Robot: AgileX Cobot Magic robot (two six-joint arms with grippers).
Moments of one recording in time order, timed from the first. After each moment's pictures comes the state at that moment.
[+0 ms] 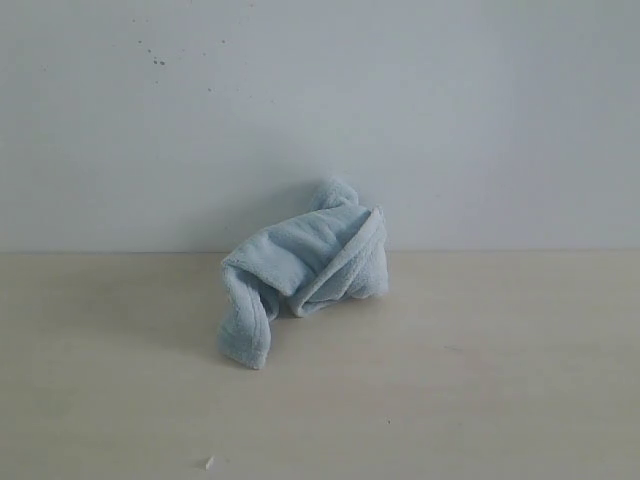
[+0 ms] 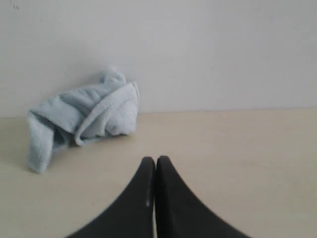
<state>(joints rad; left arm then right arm) -0.22 0.00 0.00 0.02 0.14 0.04 0.22 0.00 0.00 0.12 0.11 0.06</state>
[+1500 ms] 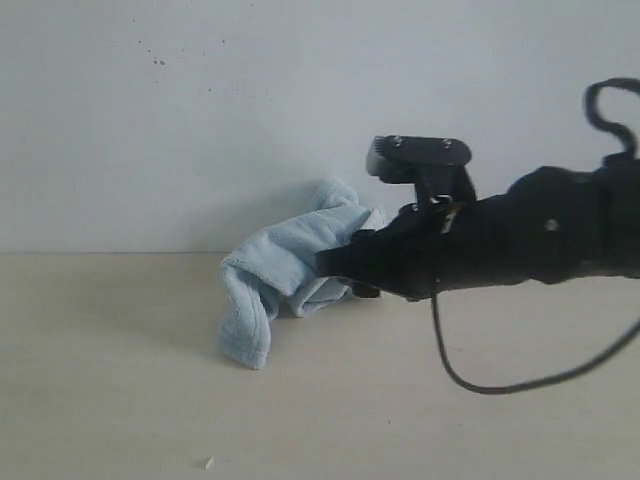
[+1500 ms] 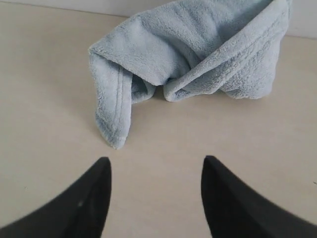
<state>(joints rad) -0.22 0.00 0.00 0.02 0.14 0.04 0.57 1.65 -1.06 0.24 0.11 0.00</state>
